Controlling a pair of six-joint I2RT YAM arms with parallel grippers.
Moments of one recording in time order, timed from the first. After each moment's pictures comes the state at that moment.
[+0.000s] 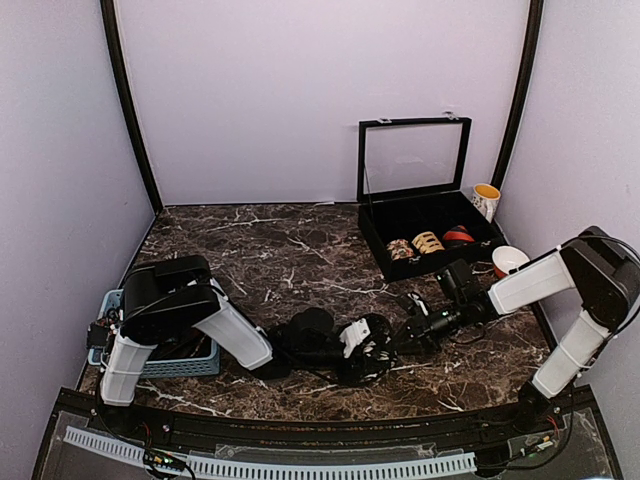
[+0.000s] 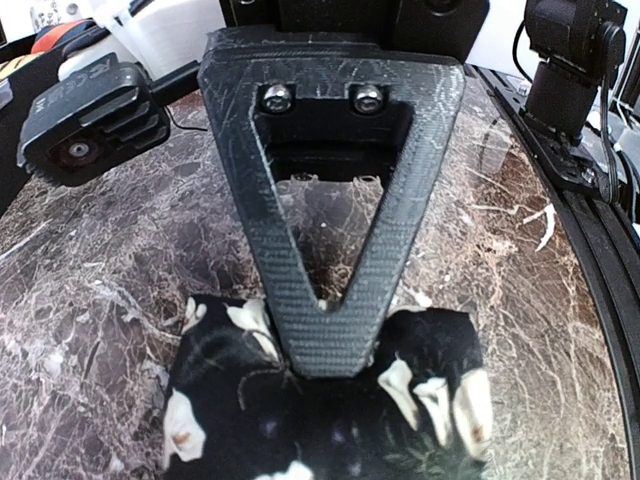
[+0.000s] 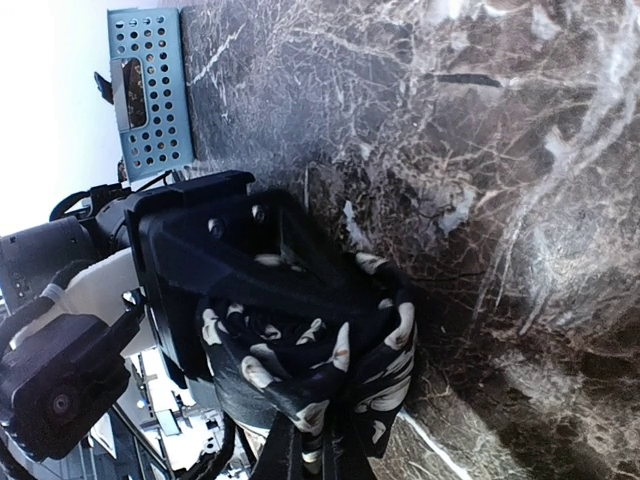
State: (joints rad) left arm -1.15 2.22 1.00 0.84 0.25 0.02; right arm 0.52 1.61 0.56 0.01 -0.97 0.67
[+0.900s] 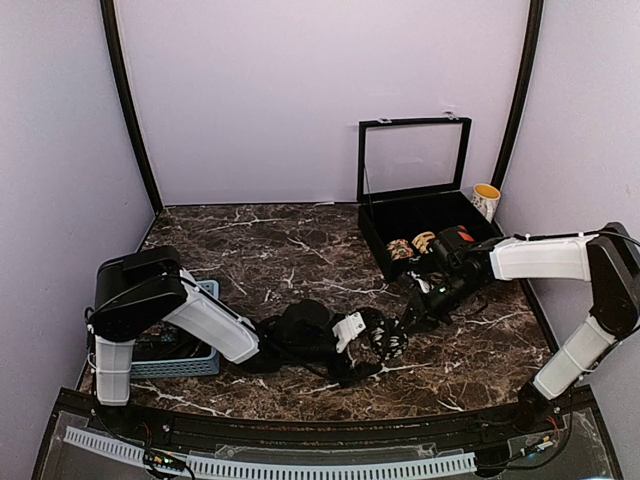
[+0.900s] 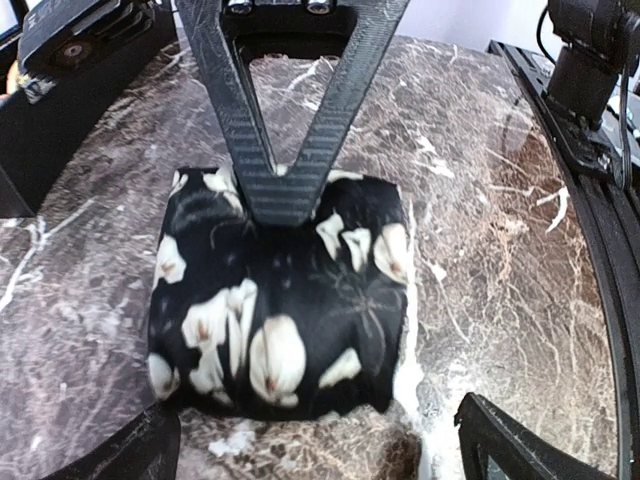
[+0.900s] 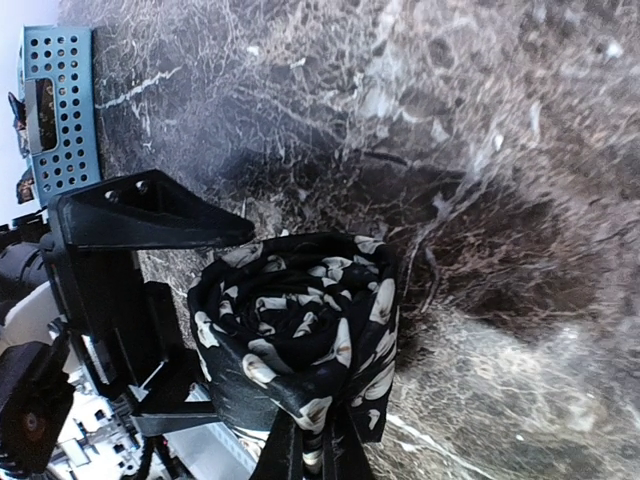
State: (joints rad) left arm -1.15 2.08 0.96 0.65 0.15 0.05; right arm 0.54 1.55 0.85 -0.55 -0.67 0.42
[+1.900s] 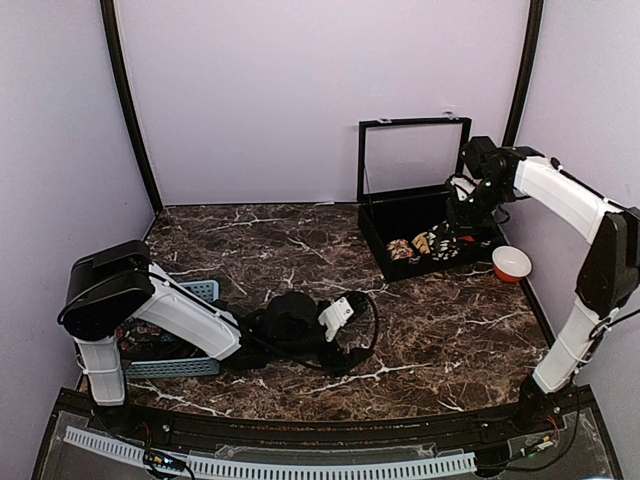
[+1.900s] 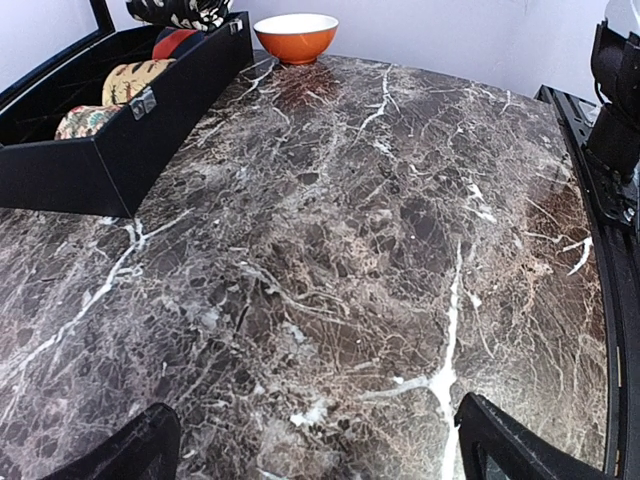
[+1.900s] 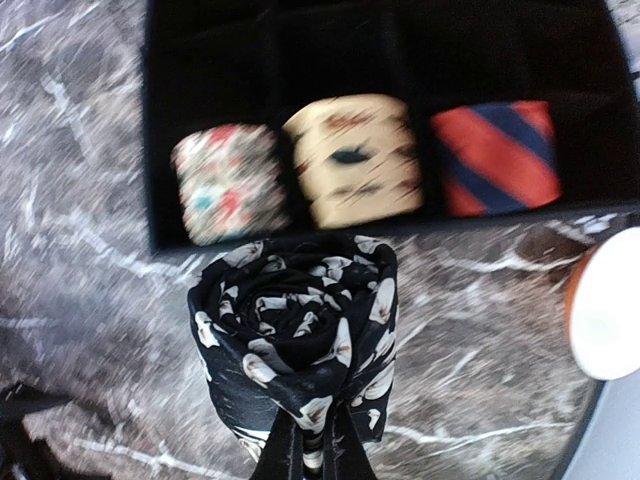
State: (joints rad) left arm -1.15 1.93 0.88 0.63 0.00 0.01; right arm 0.28 1.66 1.58 -1.09 -0.12 0.17
